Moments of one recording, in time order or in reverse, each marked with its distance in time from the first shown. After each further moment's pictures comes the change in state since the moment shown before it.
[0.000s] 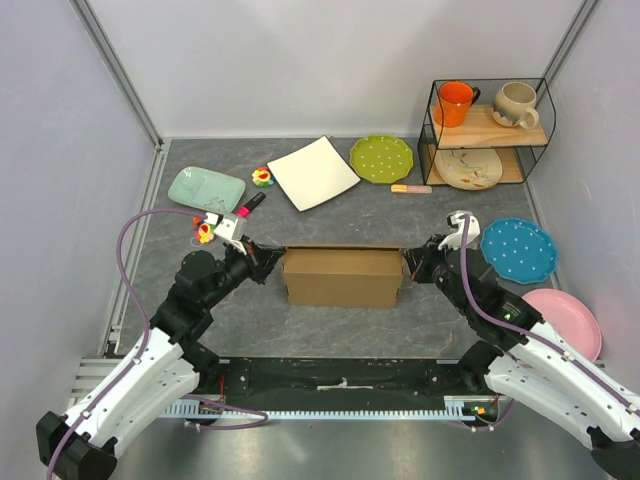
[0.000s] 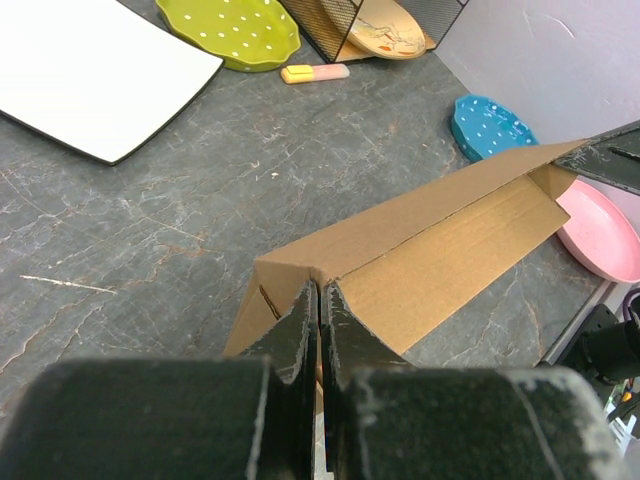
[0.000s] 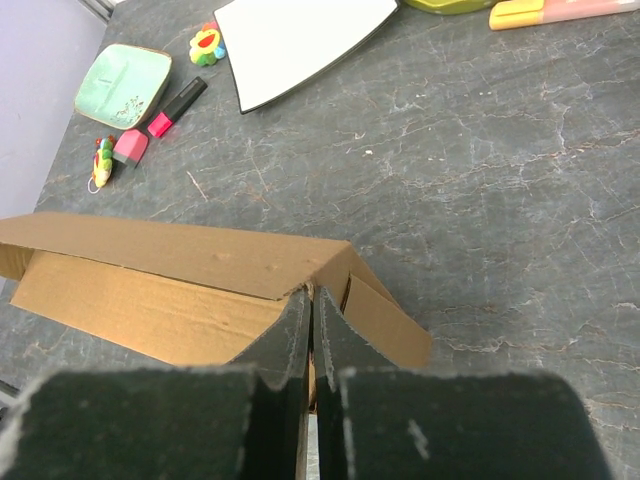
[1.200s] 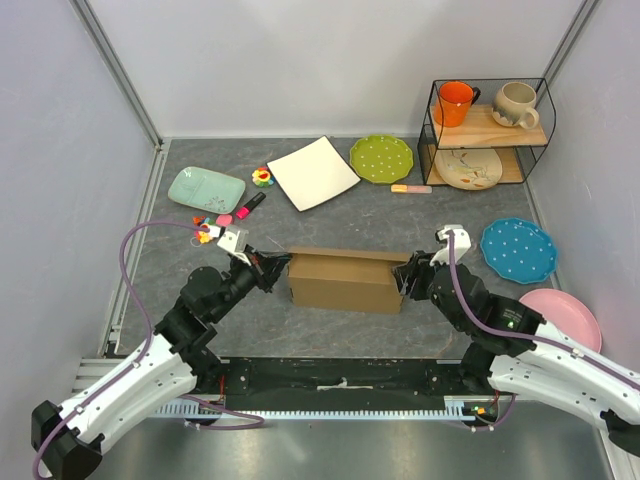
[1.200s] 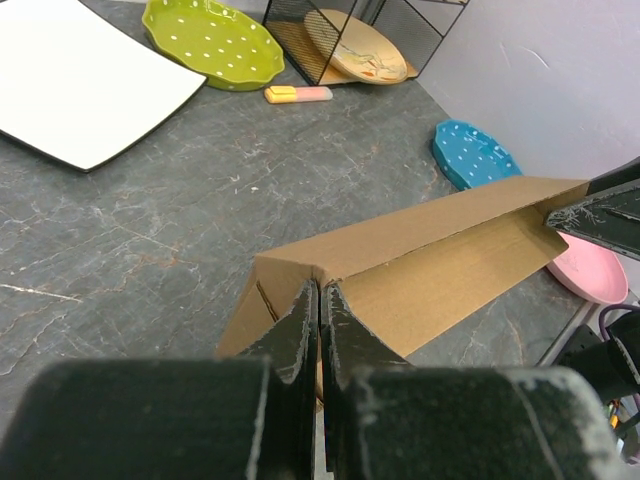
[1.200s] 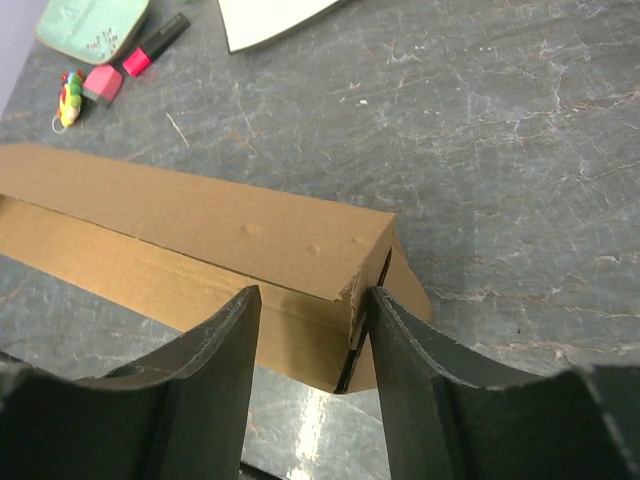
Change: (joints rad) left arm -0.168 -0.060 -0.092 0.109 -0.201 -0.048; right arm 0.249 -0.017 0.020 -0.131 0.226 0.040
